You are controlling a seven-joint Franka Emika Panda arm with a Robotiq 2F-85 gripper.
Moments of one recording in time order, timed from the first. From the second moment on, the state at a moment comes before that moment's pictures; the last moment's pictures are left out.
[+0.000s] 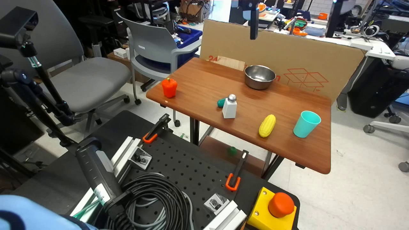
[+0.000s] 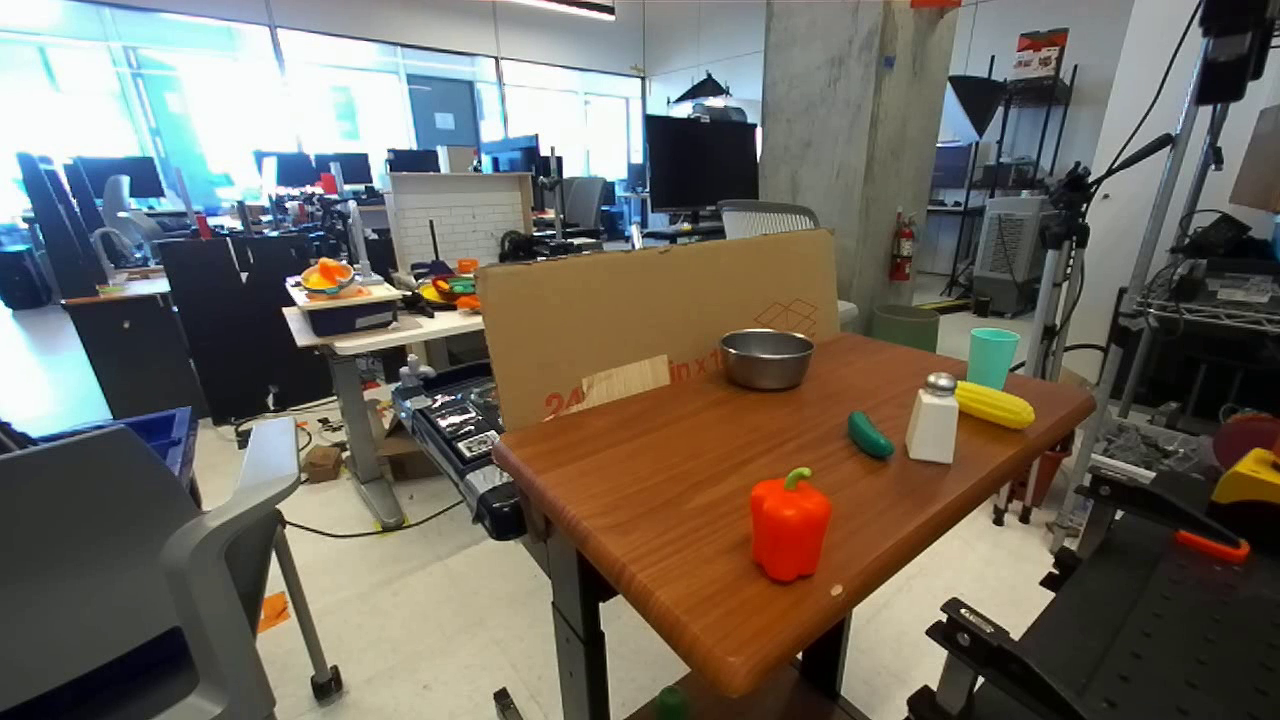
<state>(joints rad) -0.12 -0.57 -0.05 -2.59 -0.30 2.02 -0.14</state>
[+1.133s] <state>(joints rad) -0.17 0.15 -0.14 -2.45 -0.26 2.51 0.08</state>
